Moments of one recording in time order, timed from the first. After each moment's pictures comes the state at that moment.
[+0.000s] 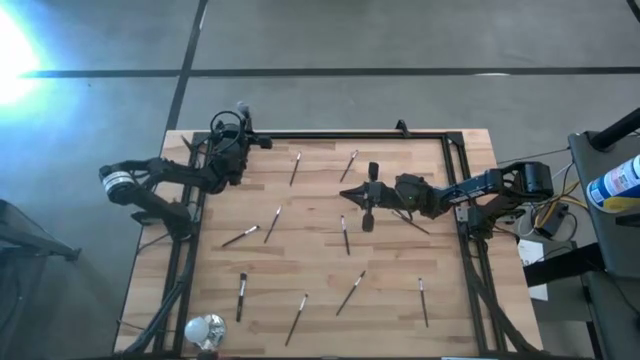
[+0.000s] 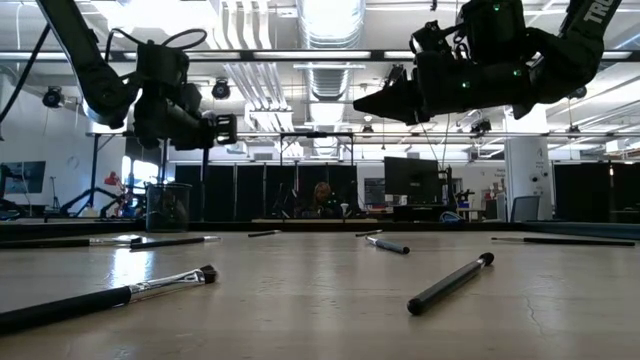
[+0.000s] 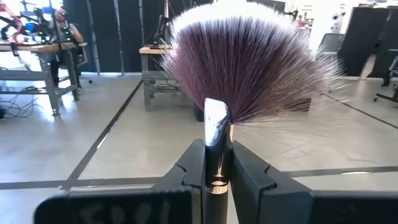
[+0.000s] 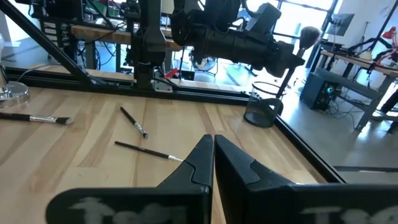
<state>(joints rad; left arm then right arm) 0.64 1.42 0.40 1.05 -0.83 -0.07 -0.13 1.51 0.49 0.96 0.02 -0.14</state>
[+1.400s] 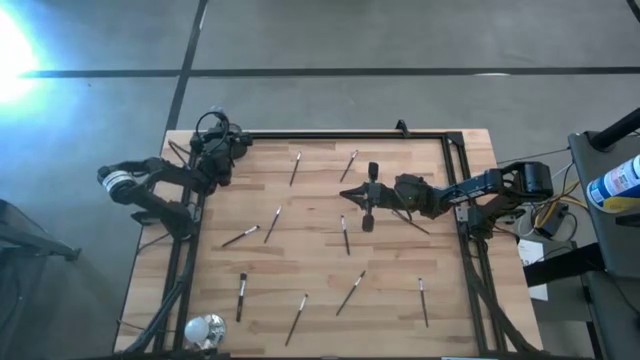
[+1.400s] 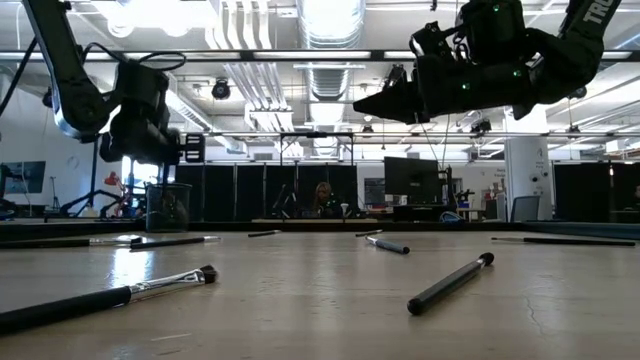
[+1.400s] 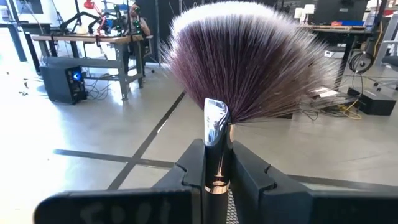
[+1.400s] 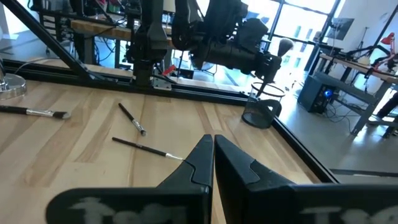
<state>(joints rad) 0.80 1.42 0.27 1.13 -0.92 -0.10 -0.13 1.51 0.49 0.95 0.02 -0.18</state>
